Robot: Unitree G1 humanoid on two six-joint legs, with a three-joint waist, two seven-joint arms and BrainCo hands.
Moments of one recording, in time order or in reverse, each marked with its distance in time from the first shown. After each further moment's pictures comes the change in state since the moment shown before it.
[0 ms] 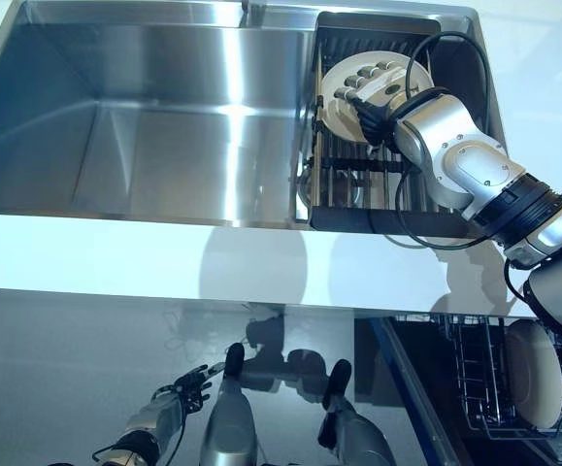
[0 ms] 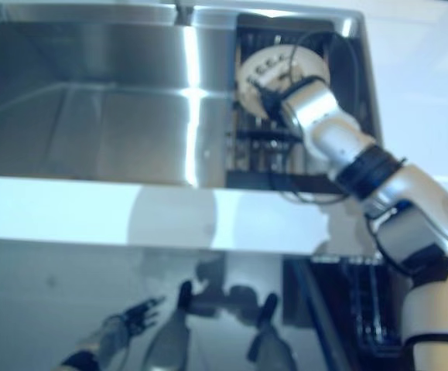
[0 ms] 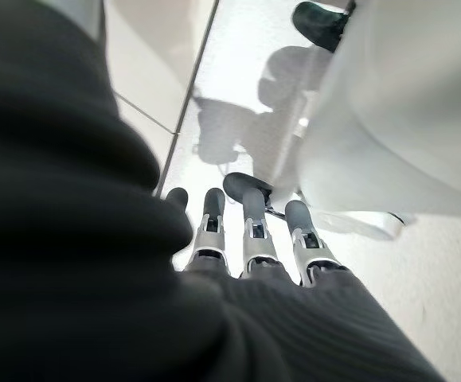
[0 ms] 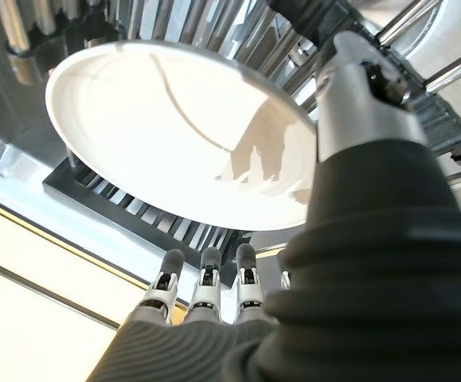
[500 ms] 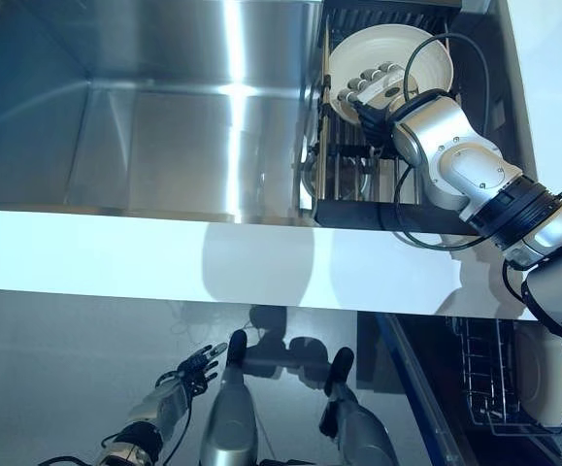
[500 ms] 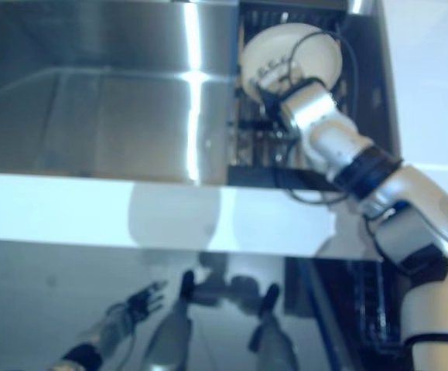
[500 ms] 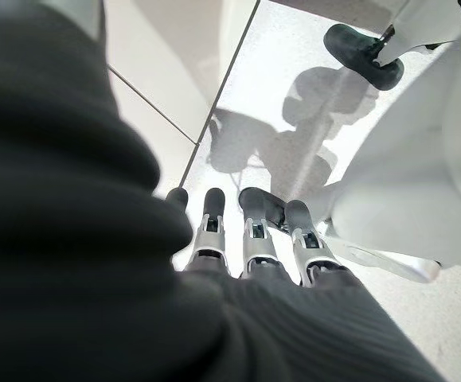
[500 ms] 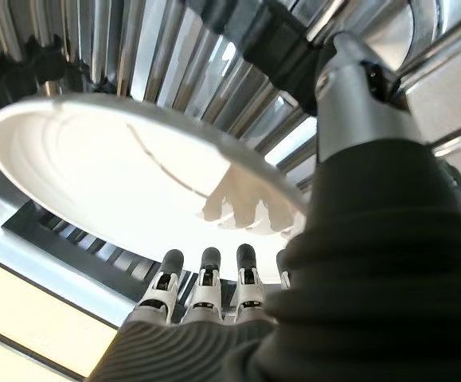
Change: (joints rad) left arm -0.033 -0.001 -0.001 -0.049 -0.077 -0.012 0.013; right arm 0.002 0.009 0.008 0.004 -0.040 0.028 0.034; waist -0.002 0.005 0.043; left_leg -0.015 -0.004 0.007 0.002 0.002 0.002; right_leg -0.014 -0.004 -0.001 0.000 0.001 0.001
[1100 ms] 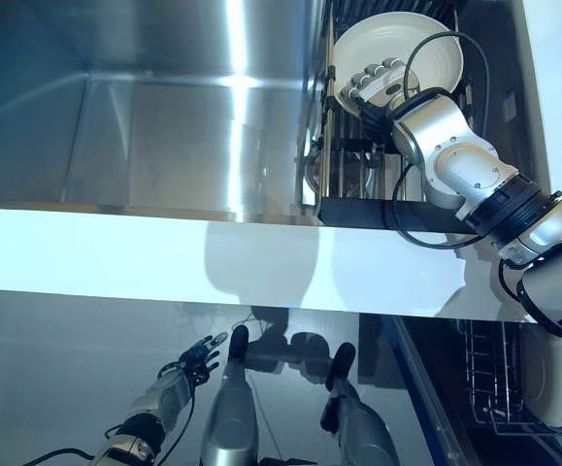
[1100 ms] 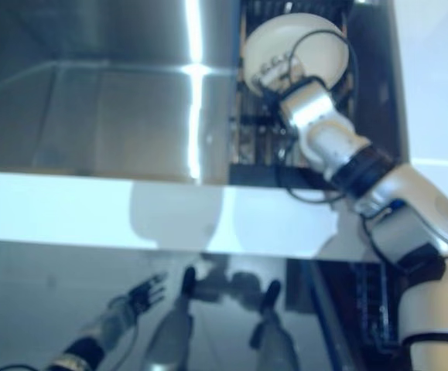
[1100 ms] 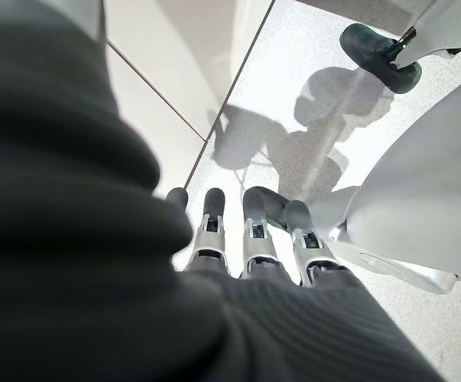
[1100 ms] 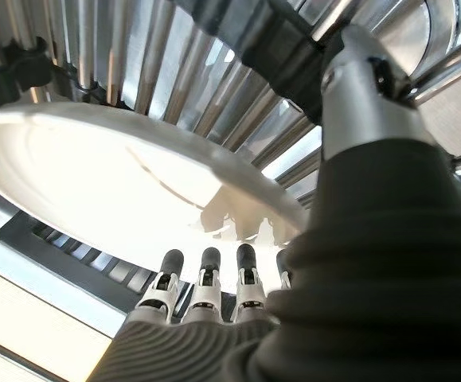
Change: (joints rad) left arm -0.022 -0.001 -0.001 -0.008 -0.037 0.001 0.028; right arm -0.008 0.012 0.000 0.027 -0.039 0.008 -0.021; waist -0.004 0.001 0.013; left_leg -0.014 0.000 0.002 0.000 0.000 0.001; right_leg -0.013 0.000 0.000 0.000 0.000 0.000
